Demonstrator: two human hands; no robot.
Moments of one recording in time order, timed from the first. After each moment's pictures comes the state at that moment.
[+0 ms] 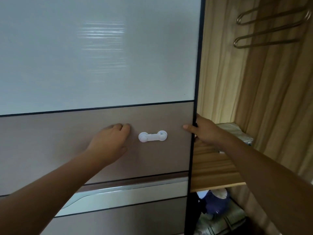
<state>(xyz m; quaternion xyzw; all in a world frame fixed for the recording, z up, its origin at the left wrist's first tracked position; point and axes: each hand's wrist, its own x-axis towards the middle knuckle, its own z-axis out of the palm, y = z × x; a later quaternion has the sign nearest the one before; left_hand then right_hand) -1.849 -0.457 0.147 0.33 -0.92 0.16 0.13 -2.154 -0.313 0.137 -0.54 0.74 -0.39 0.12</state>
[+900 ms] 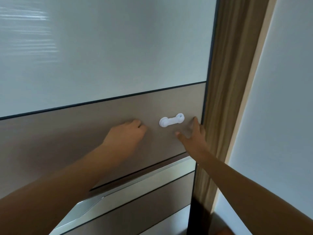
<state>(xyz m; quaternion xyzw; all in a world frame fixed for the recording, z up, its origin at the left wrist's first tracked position) -2.188 -0.299 0.133 0.13 -0.96 0.22 0.11 -2.375 -0.139 0.047 -0.25 0.80 -0.55 0.02</state>
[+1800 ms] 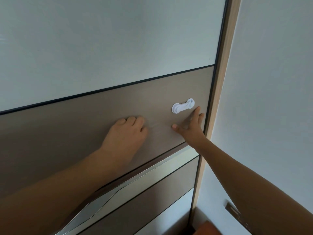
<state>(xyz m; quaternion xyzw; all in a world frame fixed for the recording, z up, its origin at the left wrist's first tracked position) -2.313 -0.244 0.114 0.01 -0.93 0.31 0.17 -2.534 -0.096 0.016 -0.22 0.80 -0.56 0.03</state>
